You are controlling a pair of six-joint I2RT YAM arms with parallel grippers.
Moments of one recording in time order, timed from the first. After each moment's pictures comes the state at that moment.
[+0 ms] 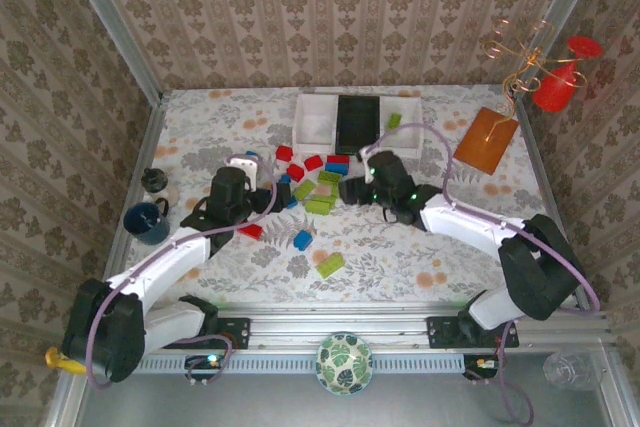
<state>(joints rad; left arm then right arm) -0.46 1.13 0.56 -0.01 0.03 -0.30 0.64 1.48 0.84 -0.06 0.06 0.31</state>
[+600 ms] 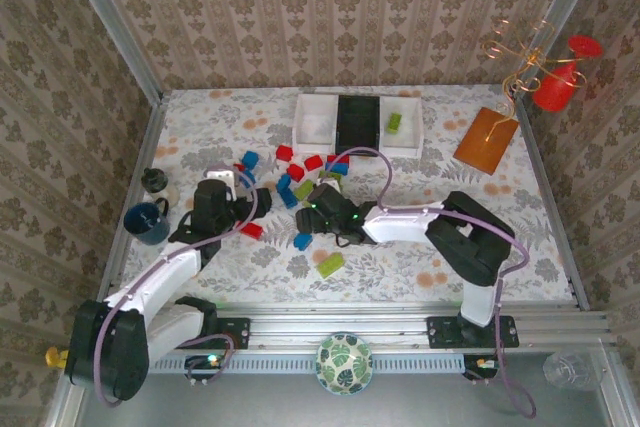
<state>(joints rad) -0.32 1.02 0.43 0.01 0.04 -0.36 0.89 1.86 1.04 -0.04 0.21 0.67</state>
